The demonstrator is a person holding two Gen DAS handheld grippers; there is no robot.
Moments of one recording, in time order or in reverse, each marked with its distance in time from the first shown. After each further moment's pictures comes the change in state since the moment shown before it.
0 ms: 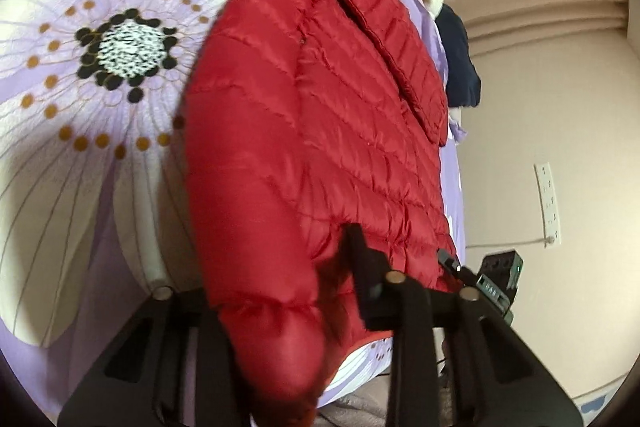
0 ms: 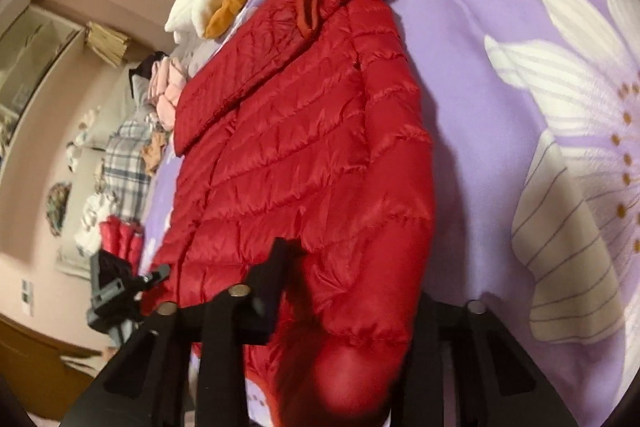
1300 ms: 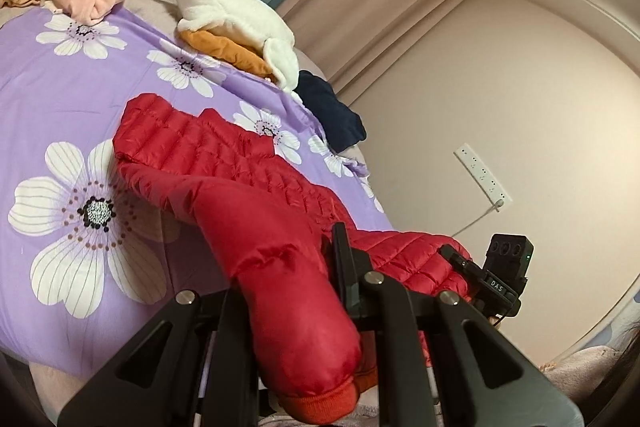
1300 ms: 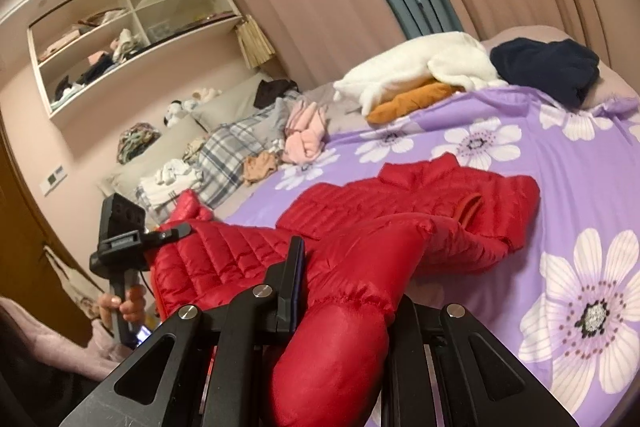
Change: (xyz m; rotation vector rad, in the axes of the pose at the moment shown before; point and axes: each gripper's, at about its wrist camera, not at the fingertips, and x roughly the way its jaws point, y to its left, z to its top) left arm -0.156 -0.126 -0.052 0.432 -0.266 -0.190; right arm -0.127 0.123 -0.026 -0.501 -0.291 0.187
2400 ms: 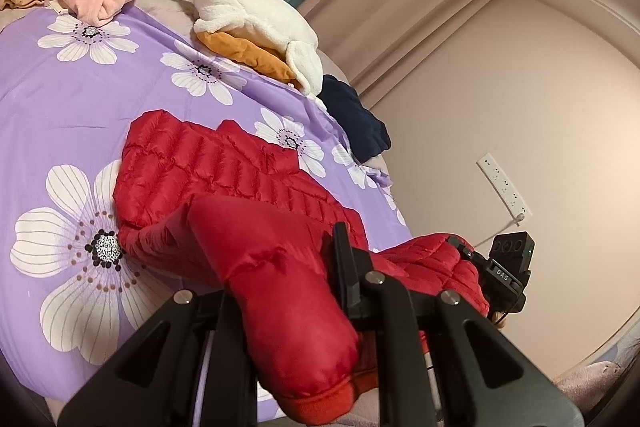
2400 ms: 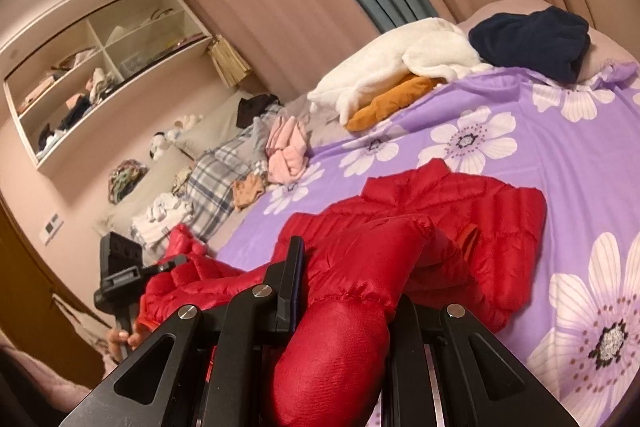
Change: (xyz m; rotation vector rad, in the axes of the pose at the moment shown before) left arm 0.031 0.020 0.037 -0.029 0.013 0.064; right arm 0.023 -0.042 0.026 0.147 -0.020 0.013
